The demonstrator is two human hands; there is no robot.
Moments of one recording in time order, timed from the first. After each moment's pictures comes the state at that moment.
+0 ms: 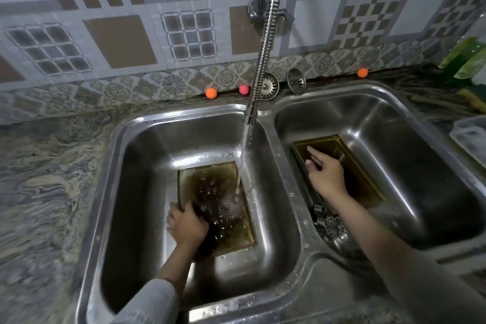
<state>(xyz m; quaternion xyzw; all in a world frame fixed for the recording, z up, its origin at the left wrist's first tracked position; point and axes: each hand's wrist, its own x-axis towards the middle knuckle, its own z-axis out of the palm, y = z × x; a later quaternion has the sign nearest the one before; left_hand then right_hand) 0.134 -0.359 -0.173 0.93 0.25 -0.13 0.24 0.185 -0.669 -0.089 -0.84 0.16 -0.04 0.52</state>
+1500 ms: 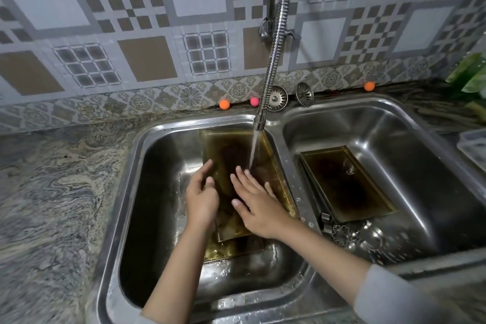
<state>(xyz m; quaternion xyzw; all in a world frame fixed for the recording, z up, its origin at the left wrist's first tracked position) 0.124 -0.403 -0.020 0.73 0.21 0.09 0.64 0.132 -0.541 -0.059 -0.92 -0.23 0.11 0.29</state>
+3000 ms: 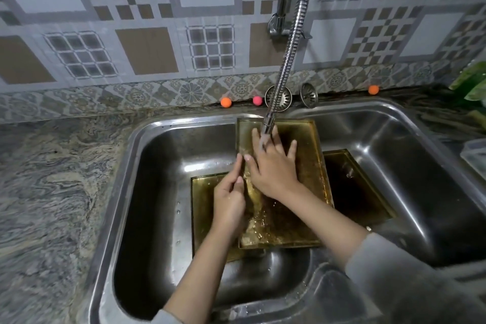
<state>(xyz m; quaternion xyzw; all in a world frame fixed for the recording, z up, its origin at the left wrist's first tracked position) 0.133 -0.432 -0.034 0.66 0.10 0.03 0.75 0.194 -0.540 -0.022 -0.99 -0.12 -0.01 0.12</state>
